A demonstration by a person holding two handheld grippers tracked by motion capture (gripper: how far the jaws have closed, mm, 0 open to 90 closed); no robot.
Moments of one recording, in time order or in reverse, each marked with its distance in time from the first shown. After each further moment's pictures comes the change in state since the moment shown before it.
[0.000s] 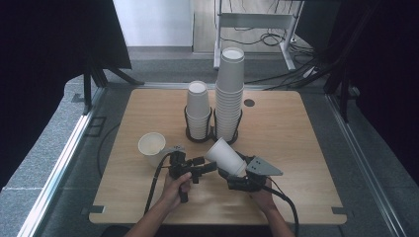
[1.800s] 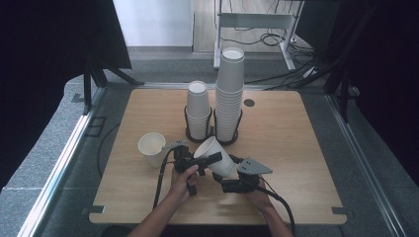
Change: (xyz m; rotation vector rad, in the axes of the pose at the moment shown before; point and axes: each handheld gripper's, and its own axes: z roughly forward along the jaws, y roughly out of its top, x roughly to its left) left arm -0.009 0.011 0.011 -0.118 0.009 0.062; right arm 0.007 -0.008 0.016 0.115 0.026 -0.018
